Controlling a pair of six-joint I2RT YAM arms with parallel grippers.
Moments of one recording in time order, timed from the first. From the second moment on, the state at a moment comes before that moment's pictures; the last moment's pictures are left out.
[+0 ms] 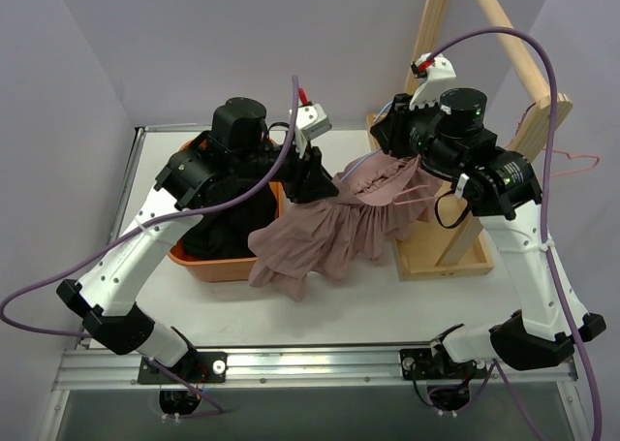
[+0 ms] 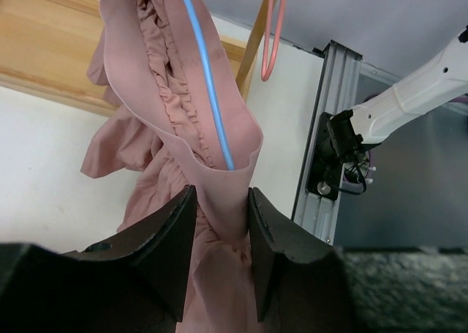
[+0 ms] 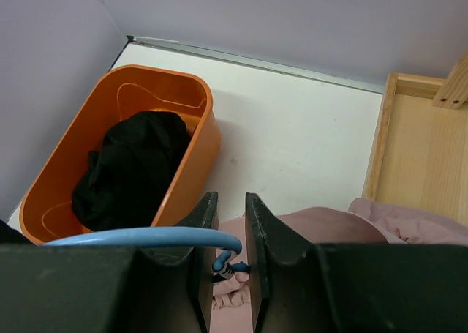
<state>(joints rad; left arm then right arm) -0.76 1.52 1.93 -0.79 0.55 -0.02 0.50 1.35 1.89 -0.80 0.00 0.22</state>
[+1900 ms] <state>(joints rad) -0.75 1.55 1.94 -0.71 0.60 -0.10 0.50 1.35 1.89 -0.80 0.00 0.22</state>
